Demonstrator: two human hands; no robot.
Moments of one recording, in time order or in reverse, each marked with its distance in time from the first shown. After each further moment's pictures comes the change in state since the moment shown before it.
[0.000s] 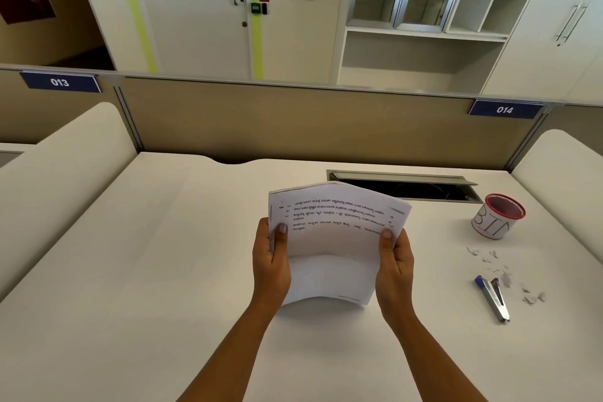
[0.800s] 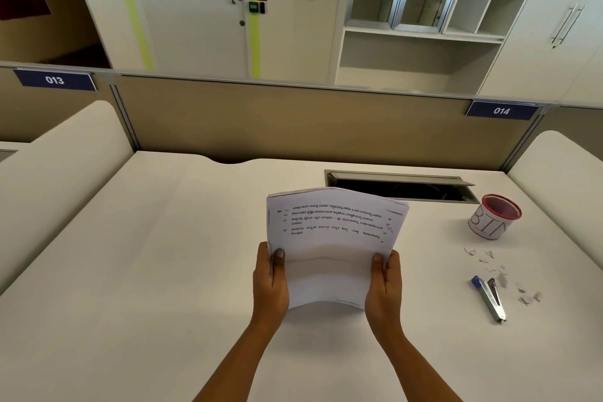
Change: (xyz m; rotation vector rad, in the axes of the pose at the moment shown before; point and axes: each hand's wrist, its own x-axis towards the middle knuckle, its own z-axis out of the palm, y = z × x) left_hand -0.019 -0.040 -0.012 0.038 -0.032 -0.064; right_hand -0.017 0.038 -0.009 -0.140 0.065 0.020
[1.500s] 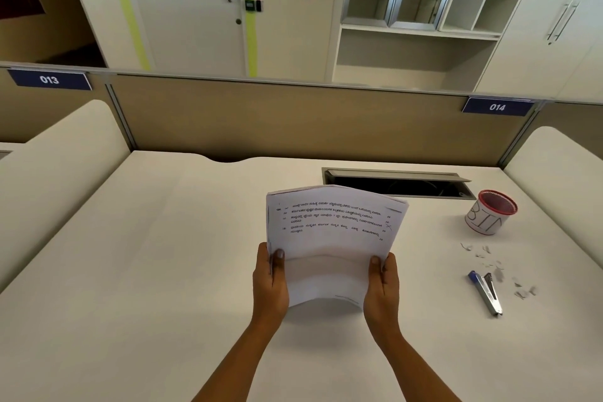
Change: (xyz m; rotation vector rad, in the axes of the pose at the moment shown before) left_hand -0.005 -0.003 0.001 0.008 -0.005 0.000; right_hand -0.004 0.011 -0.004 0.007 -0.007 0.044
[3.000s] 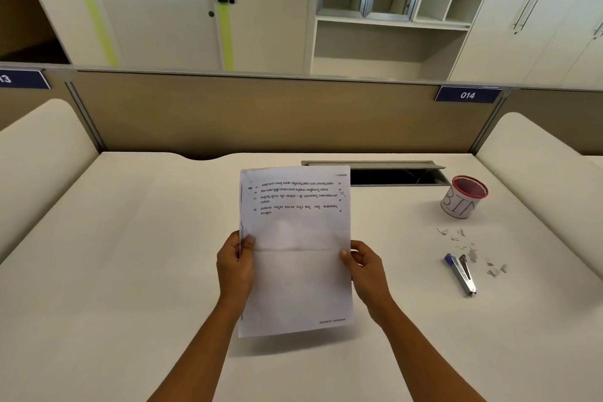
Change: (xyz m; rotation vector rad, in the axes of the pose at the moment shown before) left_hand 0.036 -0.011 -0.017 0.111 0.066 -0.044; right_hand 0.029 0.009 -0.024 -0.143 -0.230 0.219
